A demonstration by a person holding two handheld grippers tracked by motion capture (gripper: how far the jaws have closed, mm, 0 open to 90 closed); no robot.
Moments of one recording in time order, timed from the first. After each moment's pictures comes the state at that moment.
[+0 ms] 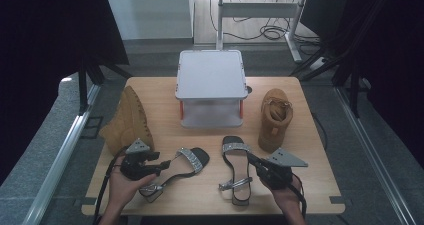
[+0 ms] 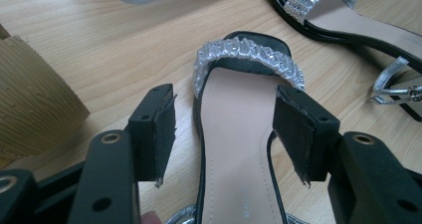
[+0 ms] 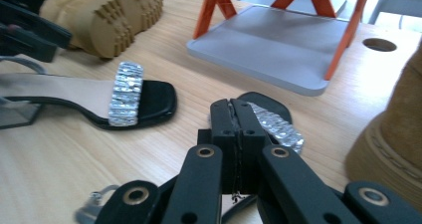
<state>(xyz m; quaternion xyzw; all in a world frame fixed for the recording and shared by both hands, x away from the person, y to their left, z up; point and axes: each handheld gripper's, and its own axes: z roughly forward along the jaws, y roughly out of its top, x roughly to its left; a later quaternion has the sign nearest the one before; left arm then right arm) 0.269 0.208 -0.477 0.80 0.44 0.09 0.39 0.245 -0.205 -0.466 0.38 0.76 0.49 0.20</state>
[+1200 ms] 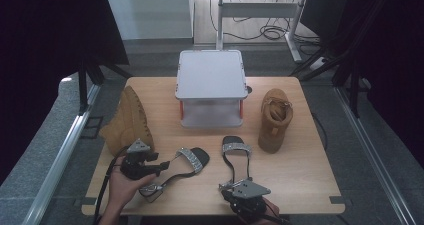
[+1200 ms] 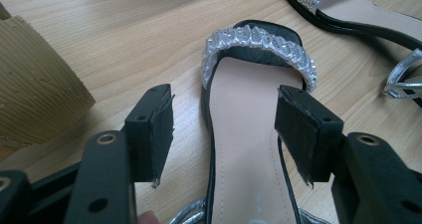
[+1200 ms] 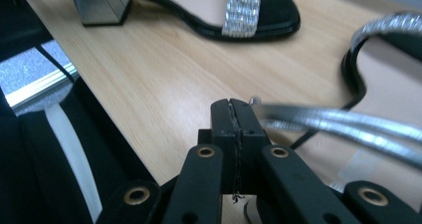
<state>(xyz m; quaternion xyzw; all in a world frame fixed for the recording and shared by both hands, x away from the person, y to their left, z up) 0.271 0.210 -0.481 0.81 0.45 0.09 0.38 0.184 -0.139 -0.503 0.33 0.84 0.42 0.13</state>
